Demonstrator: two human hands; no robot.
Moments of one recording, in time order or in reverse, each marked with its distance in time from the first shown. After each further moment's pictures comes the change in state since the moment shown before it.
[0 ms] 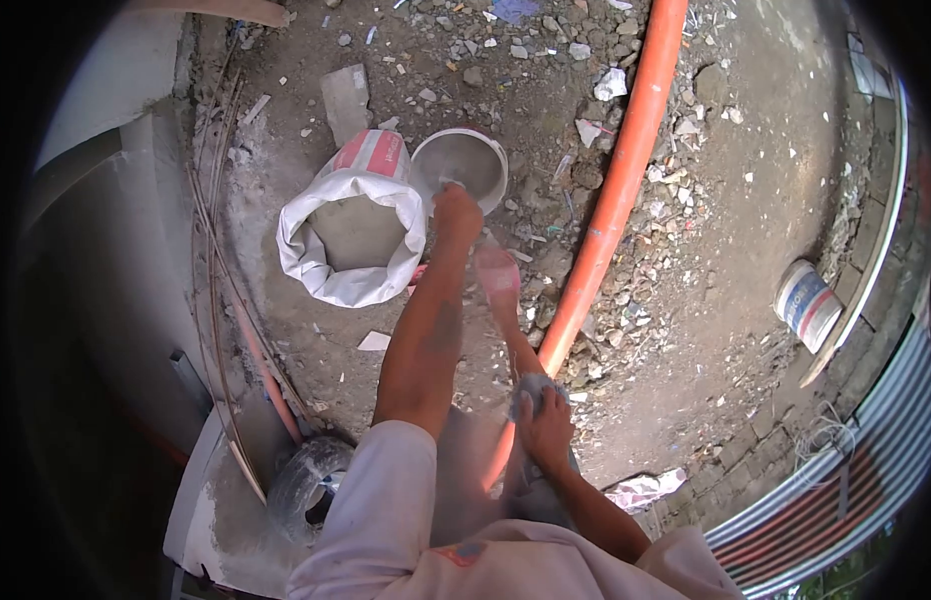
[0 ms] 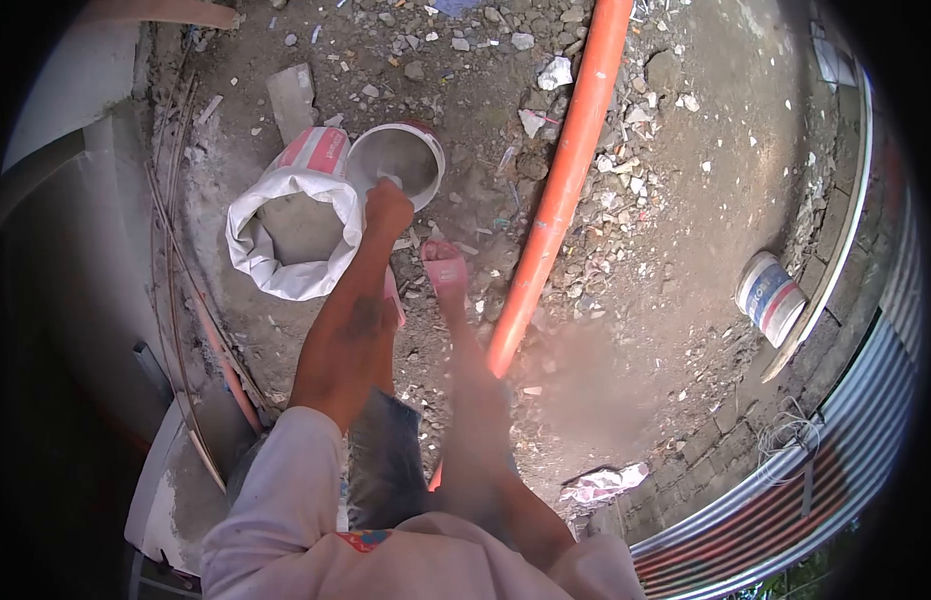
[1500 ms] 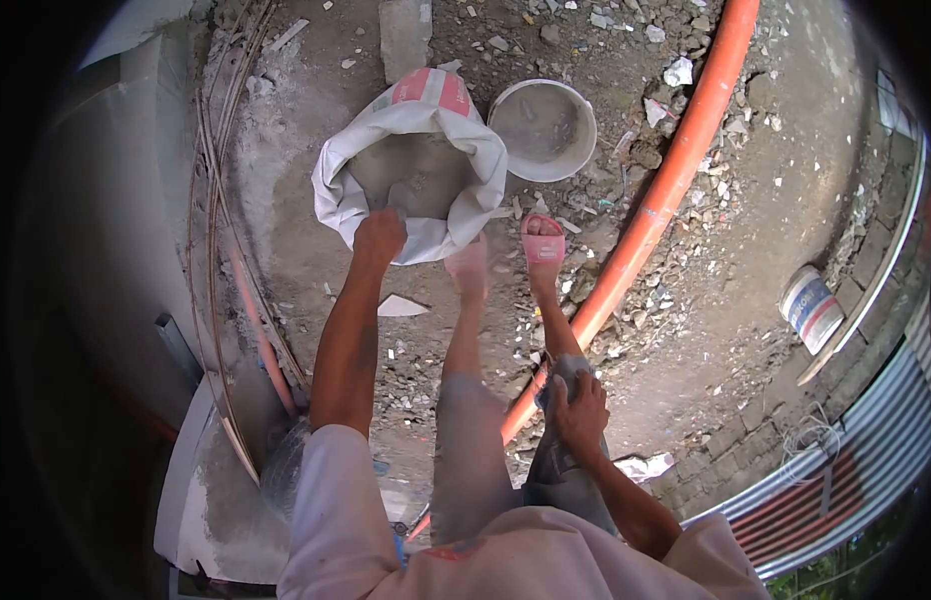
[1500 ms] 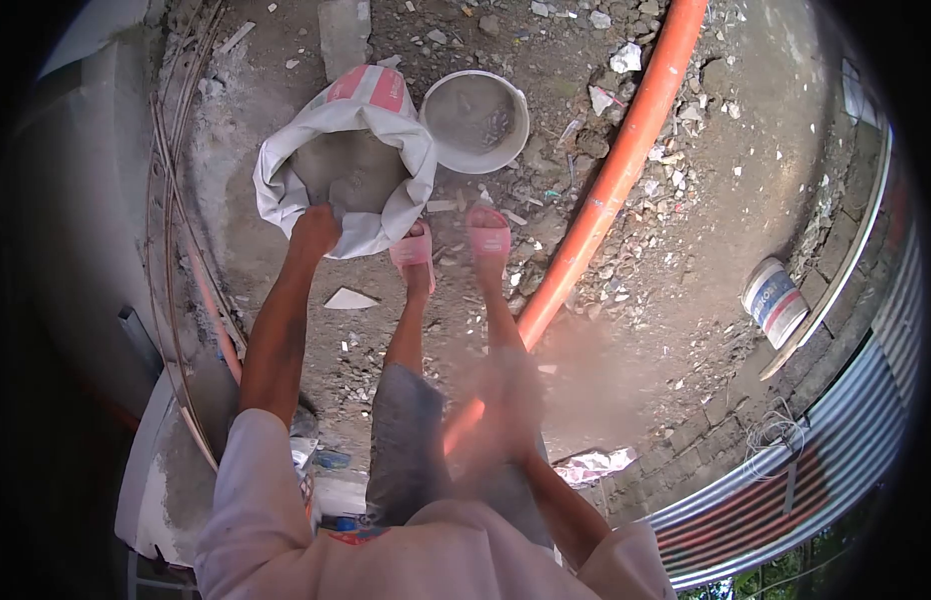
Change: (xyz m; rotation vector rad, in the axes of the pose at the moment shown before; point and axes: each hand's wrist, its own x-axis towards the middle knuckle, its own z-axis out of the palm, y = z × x) left_hand -0.011 -0.247 -0.116 0.429 -0.203 0.046; right_hand -0.025 -0.045 0.061 -0.128 -0.007 0.076
